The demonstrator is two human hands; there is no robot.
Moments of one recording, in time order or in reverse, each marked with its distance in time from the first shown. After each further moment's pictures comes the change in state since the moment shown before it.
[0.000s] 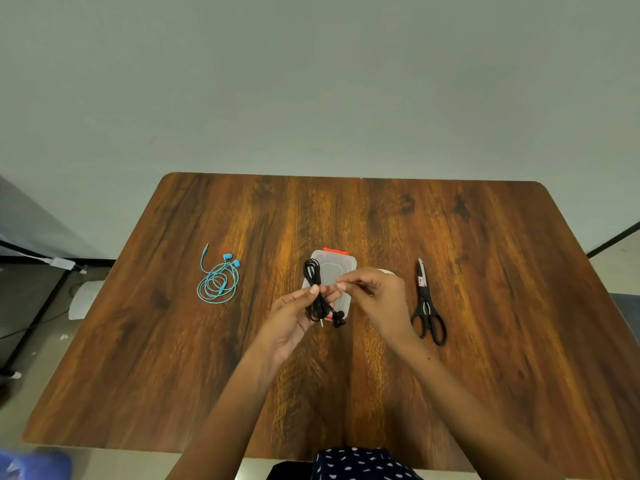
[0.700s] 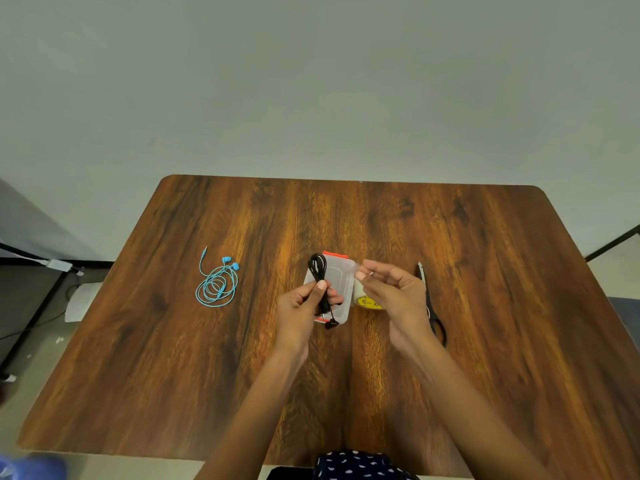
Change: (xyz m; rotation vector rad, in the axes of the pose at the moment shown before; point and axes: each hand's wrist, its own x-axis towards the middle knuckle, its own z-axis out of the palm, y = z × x) left_hand -0.001 -0.009 0.027 0.320 0.255 0.270; right_hand 0.001 -0.019 -0.012 0.534 0.239 0.471
